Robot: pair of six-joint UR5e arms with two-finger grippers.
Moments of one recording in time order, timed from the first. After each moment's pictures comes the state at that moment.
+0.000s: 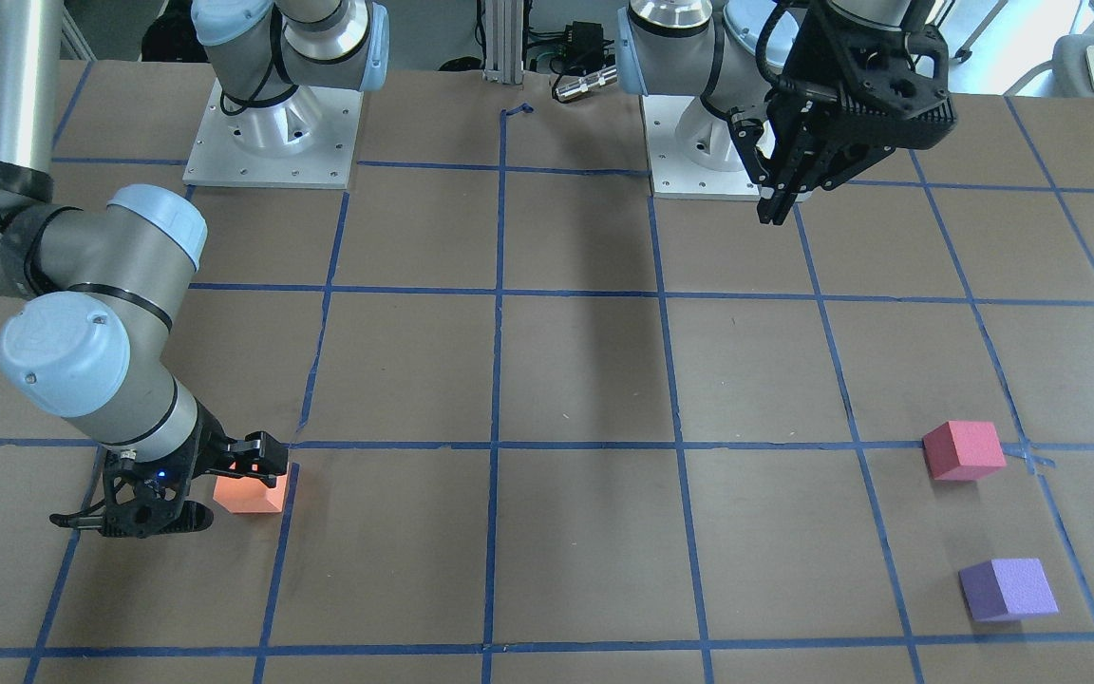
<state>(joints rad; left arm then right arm) -1.56 -1.50 -1.52 -1.58 1.53 0.04 1.49 -1.11 1.65 -2.10 -1.55 -0.17</state>
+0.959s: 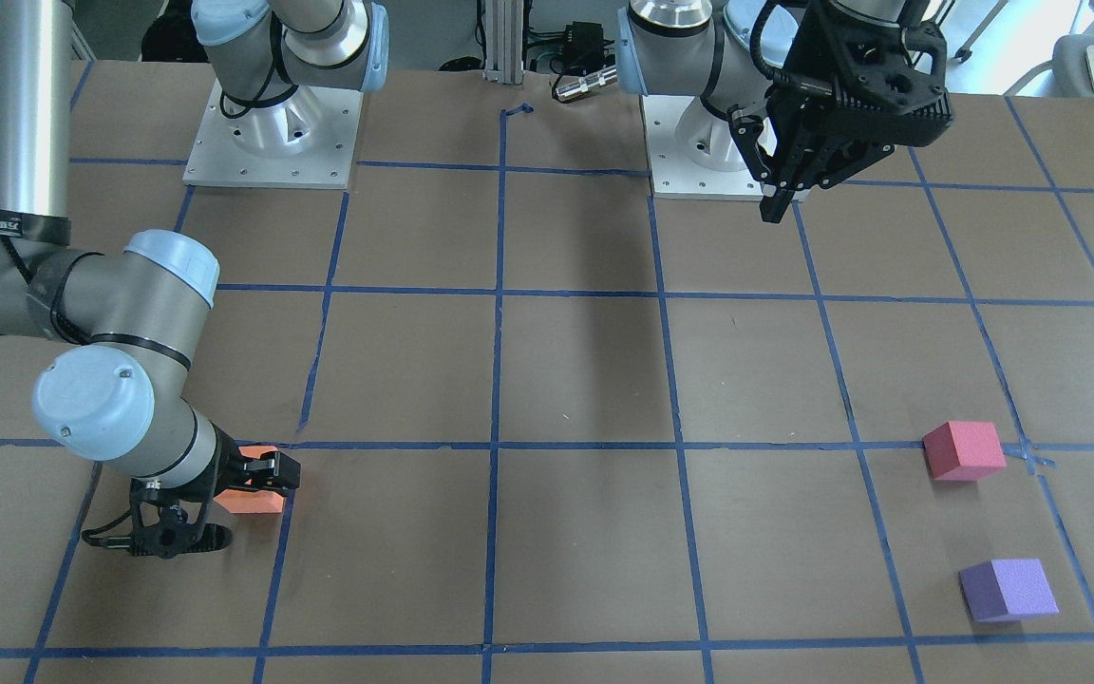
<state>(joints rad) -1.56 -1.49 -1.52 -1.58 1.53 0.07 1.49 -1.04 1.65 -2.10 -1.55 -0.14</state>
